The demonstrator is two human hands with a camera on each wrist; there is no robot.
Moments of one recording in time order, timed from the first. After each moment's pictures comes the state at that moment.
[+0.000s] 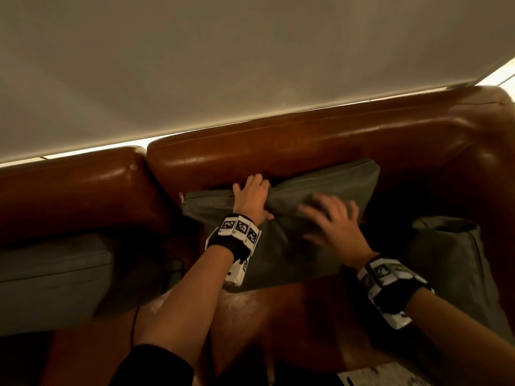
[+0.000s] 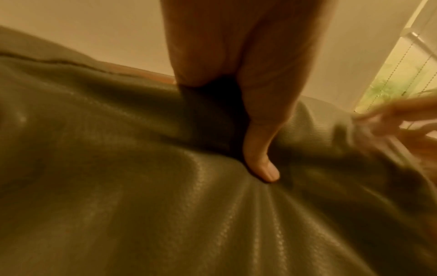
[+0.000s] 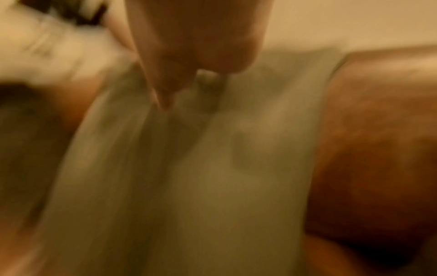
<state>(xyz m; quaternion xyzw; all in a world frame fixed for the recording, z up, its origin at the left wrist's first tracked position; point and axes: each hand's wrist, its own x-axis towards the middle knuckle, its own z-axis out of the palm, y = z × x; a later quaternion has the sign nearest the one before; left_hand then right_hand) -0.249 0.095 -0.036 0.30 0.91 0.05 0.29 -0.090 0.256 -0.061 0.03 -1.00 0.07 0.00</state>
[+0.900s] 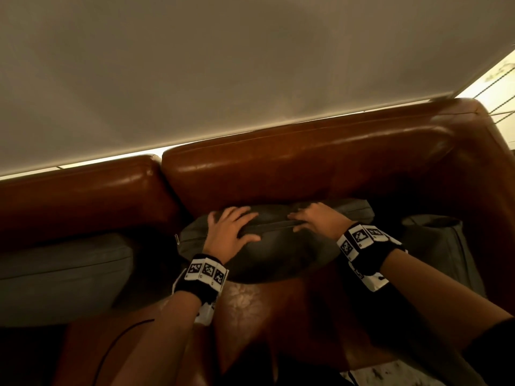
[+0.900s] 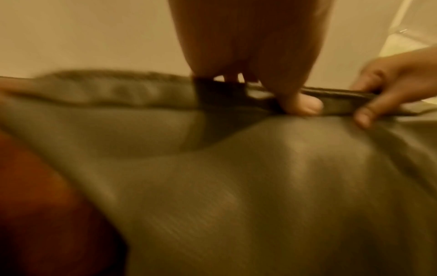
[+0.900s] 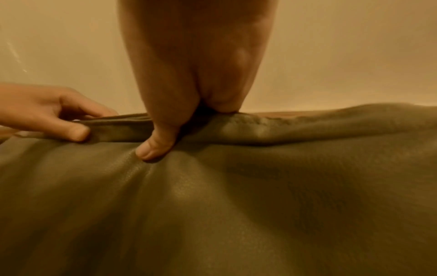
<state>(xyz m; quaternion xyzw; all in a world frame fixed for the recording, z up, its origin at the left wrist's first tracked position) -0.202 -0.009 -0.021 0.33 0.91 0.10 0.24 -0.148 0.244 -0.015 0.11 -0.92 0.10 -0.36</state>
